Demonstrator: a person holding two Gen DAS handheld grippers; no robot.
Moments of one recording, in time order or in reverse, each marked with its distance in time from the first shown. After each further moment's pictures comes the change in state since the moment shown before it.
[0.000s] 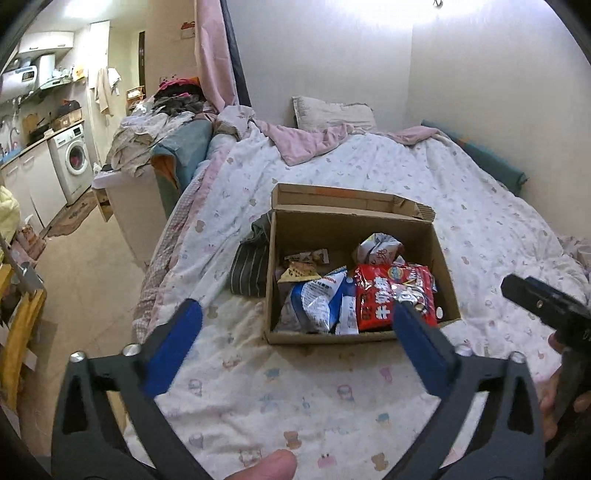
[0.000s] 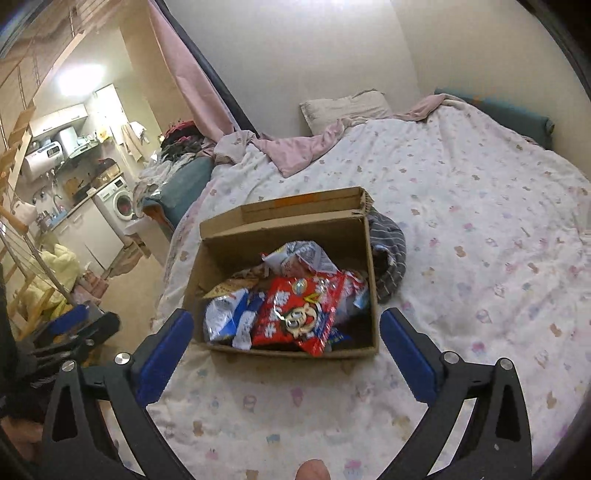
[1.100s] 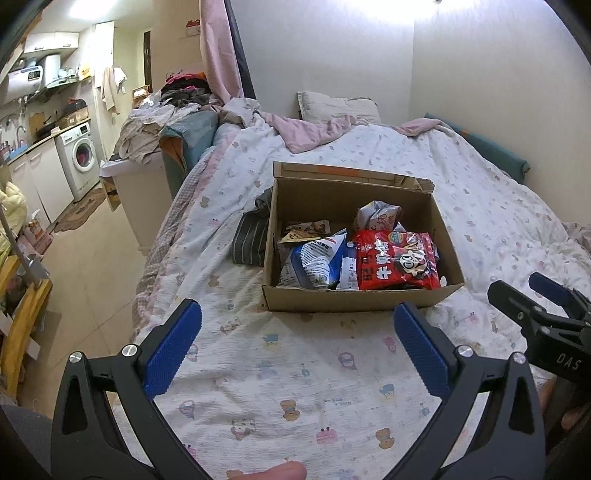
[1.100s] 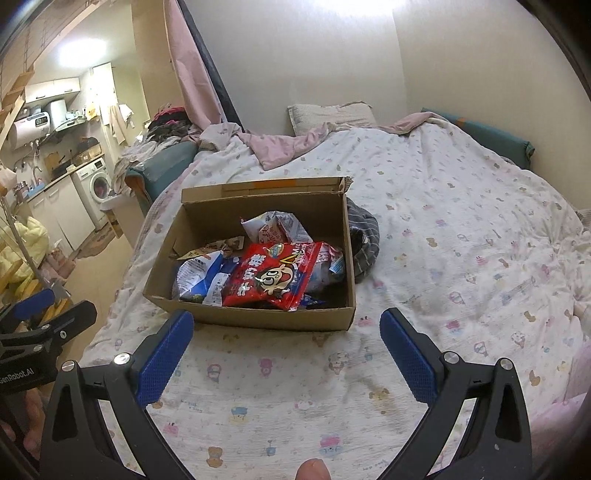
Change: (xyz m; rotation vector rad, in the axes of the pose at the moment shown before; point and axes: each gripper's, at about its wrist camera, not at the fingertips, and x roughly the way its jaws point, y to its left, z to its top) left arm -0.005 -0.010 -0.049 0.005 0.009 0.032; right arm 0.001 0.013 -0.050 -0.091 -0.030 -0.125
